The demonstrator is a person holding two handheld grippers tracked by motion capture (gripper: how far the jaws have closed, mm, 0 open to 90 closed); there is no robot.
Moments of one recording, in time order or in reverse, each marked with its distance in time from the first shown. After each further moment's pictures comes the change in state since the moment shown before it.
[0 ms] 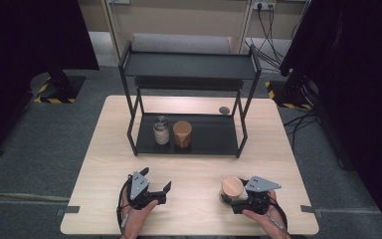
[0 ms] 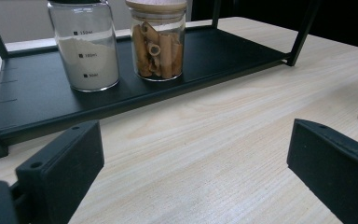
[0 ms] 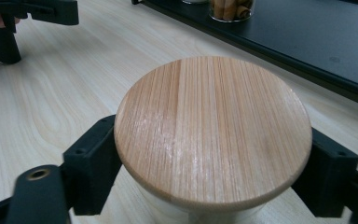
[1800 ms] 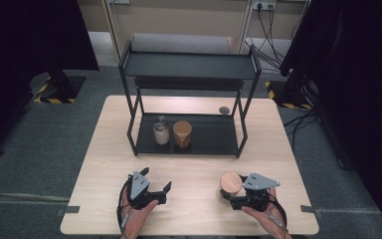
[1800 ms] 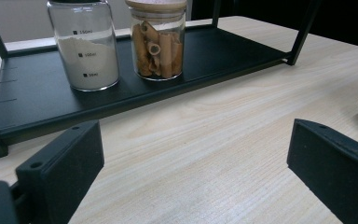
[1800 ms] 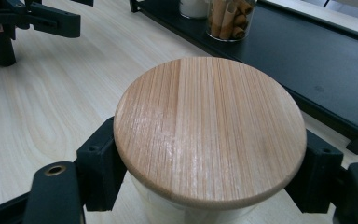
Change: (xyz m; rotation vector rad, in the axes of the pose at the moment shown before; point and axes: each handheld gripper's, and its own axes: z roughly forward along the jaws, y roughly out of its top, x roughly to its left) left arm 0.000 0.001 0.000 0.003 0.000 0.001; right arm 0.008 0.020 -0.003 -0.005 -0.032 -0.075
